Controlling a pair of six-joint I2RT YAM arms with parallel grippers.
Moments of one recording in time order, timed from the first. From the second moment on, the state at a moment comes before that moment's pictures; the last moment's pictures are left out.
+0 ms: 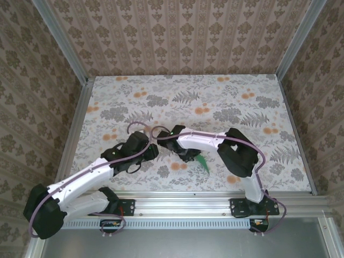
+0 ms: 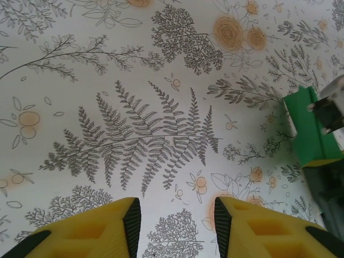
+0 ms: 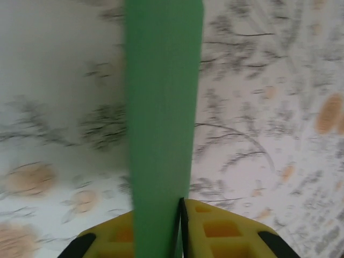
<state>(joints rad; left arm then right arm) -0.79 1.00 0.61 -0.49 -0.08 -0.86 0.95 2.04 1.48 -1.22 0.44 0.55</state>
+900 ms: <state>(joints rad) -0.83 1.13 0.62 -0.49 0.03 -0.83 0.66 1.50 0.89 -0.55 -0.40 0.59</state>
